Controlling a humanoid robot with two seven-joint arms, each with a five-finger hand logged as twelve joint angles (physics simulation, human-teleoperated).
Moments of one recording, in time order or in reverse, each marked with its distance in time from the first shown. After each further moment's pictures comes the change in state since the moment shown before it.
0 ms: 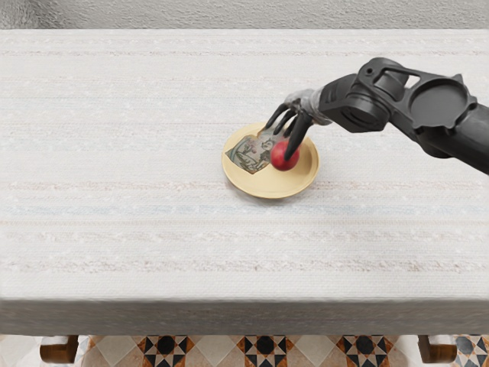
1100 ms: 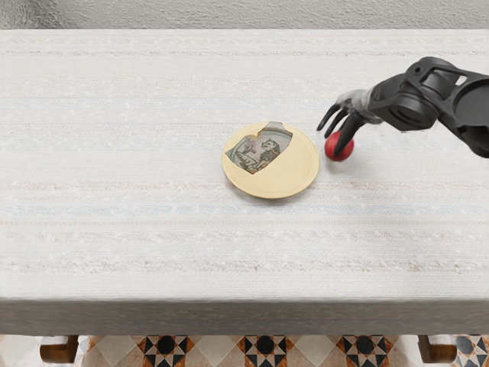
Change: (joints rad) left arm 0.000 0.000 0.000 0.000 0.000 0.000 0.000; right arm -0.023 -0.125 -0.039 -0.036 -0.037 0.046 0.000
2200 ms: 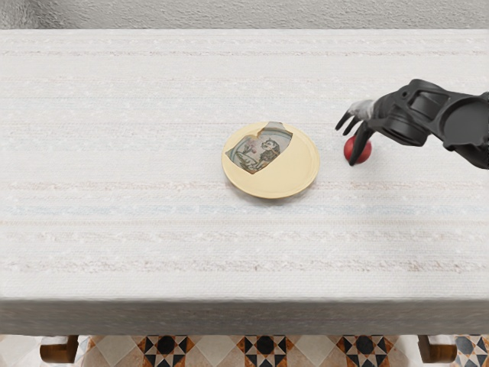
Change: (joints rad) left arm 0.000 0.000 0.000 0.000 0.000 0.000 0.000; right arm -0.014 0.021 -0.130 -0.007 -0.046 -0.130 0.000
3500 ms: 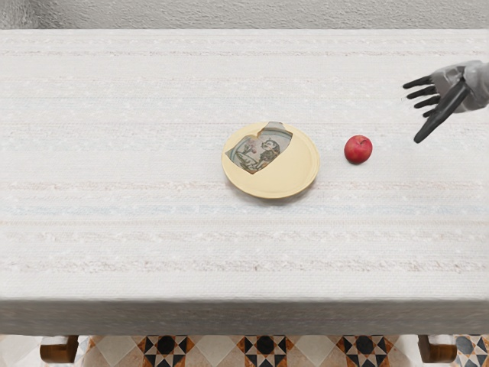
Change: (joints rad) left arm 0.000 0.000 0.000 0.000 0.000 0.000 0.000; right arm 0.085 -0.451 0.071 0.100 0.532 0.273 0.000
